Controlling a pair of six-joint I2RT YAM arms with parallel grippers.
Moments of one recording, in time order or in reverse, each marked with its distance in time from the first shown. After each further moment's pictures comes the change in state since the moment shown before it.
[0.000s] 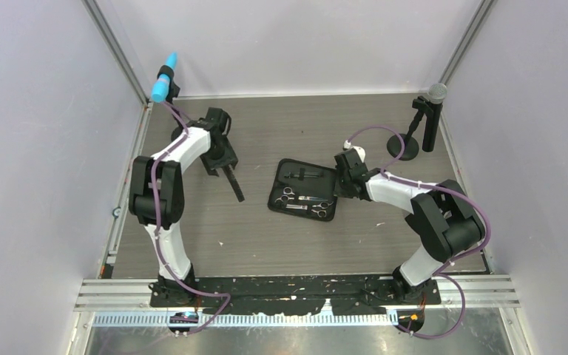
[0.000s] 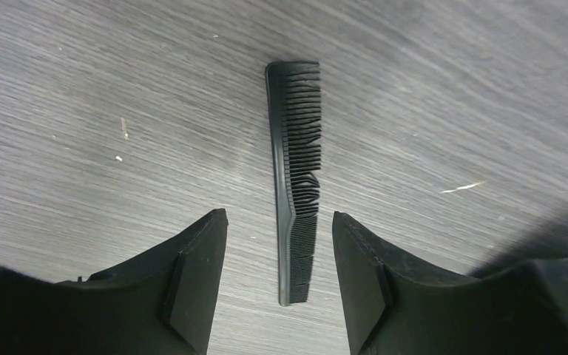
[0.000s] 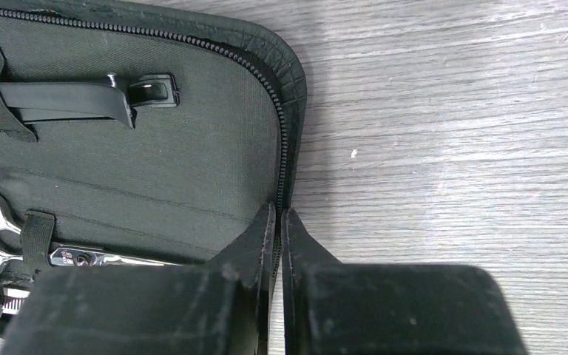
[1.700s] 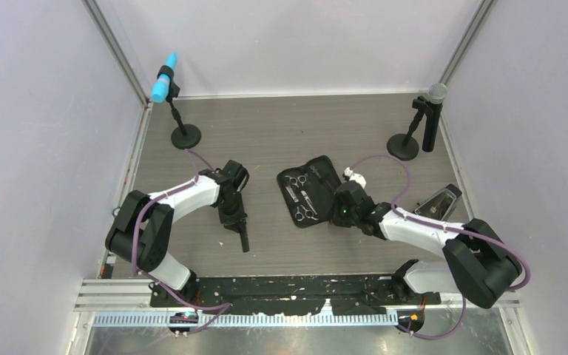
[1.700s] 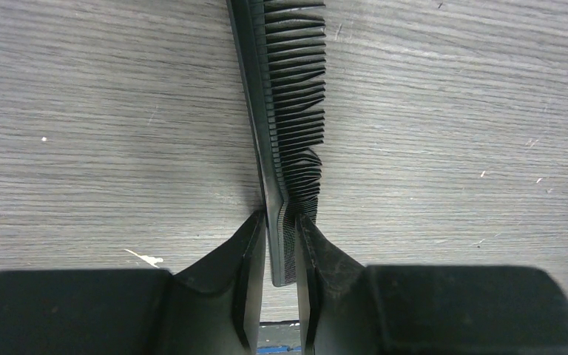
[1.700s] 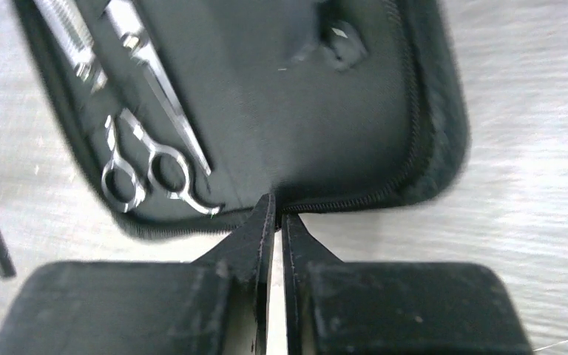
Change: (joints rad) left arm -0.271 -0.340 -0.584 0.036 0.201 -0.032; right arm 0.148 -0.323 -0.324 0.095 -0.057 0.172
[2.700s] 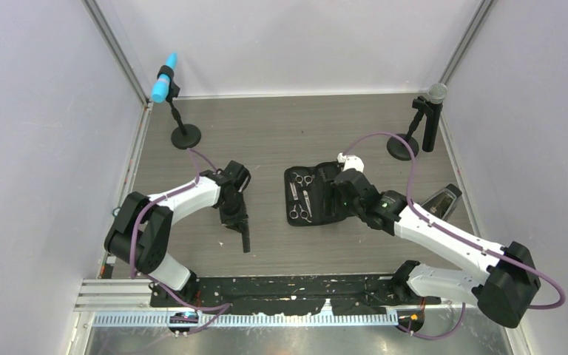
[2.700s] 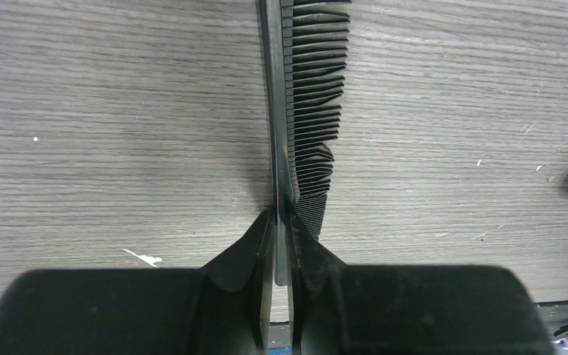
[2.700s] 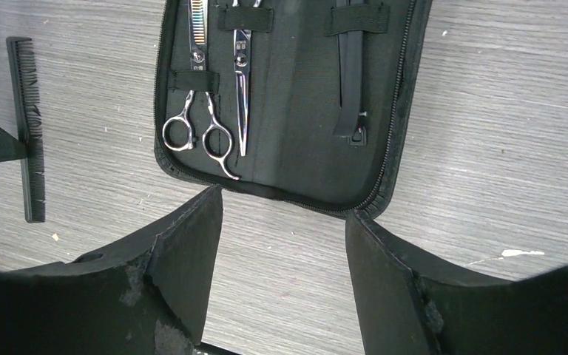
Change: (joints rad) left arm -0.017 -0.016 -0.002 0.004 -0.012 0.024; right arm 0.159 -0.214 0.266 -0.419 0.146 -0.150
